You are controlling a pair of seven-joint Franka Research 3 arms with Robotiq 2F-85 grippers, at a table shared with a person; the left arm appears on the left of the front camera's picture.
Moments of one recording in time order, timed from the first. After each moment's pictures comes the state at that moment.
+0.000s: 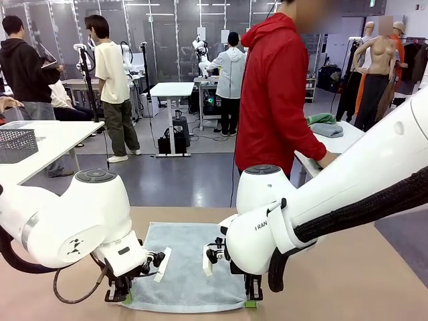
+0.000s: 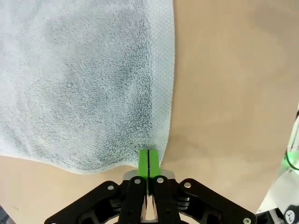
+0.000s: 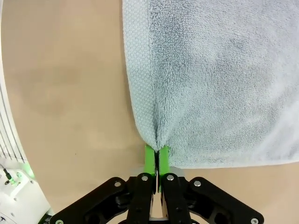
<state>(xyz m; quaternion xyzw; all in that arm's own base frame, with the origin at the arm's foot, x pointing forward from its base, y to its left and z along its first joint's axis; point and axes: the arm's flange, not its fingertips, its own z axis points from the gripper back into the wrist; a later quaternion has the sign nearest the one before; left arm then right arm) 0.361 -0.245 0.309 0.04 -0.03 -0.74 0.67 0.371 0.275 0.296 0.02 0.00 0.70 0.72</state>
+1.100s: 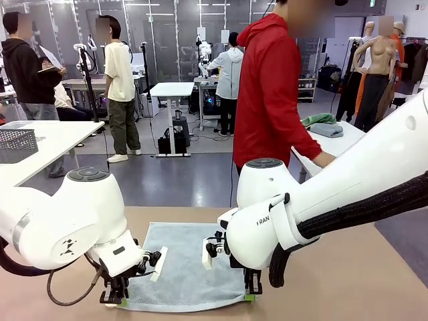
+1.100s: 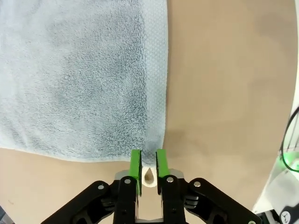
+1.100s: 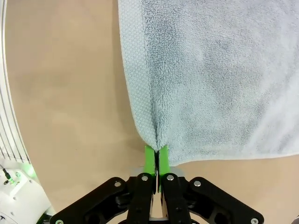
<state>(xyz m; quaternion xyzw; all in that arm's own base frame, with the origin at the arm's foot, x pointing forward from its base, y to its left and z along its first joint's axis) 0.353 -0.238 0.312 0.03 -0.03 -0.73 0.68 0.372 0.276 0.311 0.01 -0.01 0.70 0.72</state>
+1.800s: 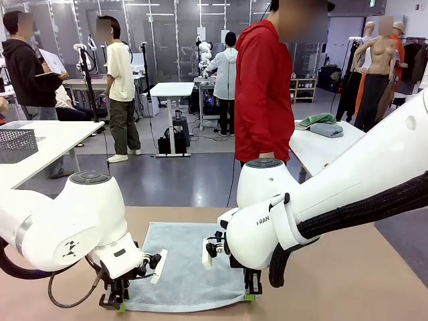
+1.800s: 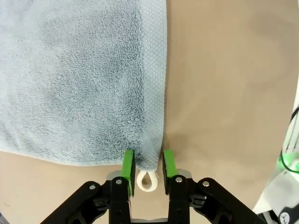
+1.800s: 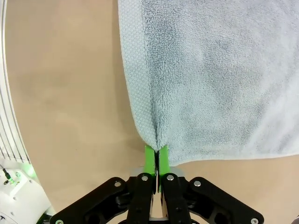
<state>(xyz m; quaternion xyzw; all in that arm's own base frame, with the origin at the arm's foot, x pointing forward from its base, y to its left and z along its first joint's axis) 0.356 -0.237 0.302 0.03 -0.02 -0.73 0.68 0.372 0.276 0.311 0.01 -0.01 0.70 0.72</state>
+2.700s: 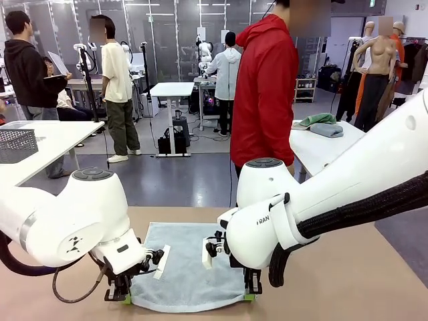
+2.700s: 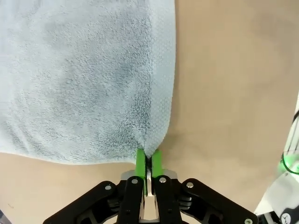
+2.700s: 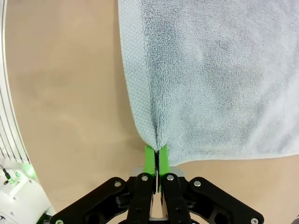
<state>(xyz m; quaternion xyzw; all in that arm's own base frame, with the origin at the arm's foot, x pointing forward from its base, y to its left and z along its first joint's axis) 0.361 -0.242 0.310 0.03 -0.03 -0.73 0.68 0.373 0.276 0.312 0.01 -0.01 0.70 0.72</state>
